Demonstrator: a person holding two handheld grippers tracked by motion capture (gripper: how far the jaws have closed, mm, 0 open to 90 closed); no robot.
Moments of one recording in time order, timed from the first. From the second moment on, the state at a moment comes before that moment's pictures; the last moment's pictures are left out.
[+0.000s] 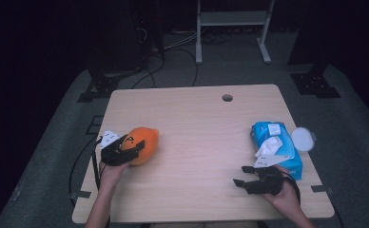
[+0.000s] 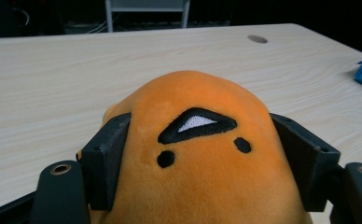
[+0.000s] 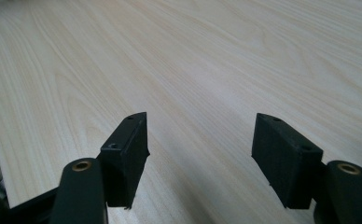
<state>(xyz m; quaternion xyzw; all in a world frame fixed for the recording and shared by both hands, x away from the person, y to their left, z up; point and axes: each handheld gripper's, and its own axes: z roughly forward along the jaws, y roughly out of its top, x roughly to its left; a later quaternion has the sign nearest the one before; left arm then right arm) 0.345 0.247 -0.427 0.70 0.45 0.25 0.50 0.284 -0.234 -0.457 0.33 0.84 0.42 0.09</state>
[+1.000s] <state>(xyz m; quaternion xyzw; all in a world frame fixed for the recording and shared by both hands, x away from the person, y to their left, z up) 0.301 0.093 -0.422 0.79 0.25 0.15 0.54 0.282 -0.262 -0.440 0.36 0.81 0.44 0.13</state>
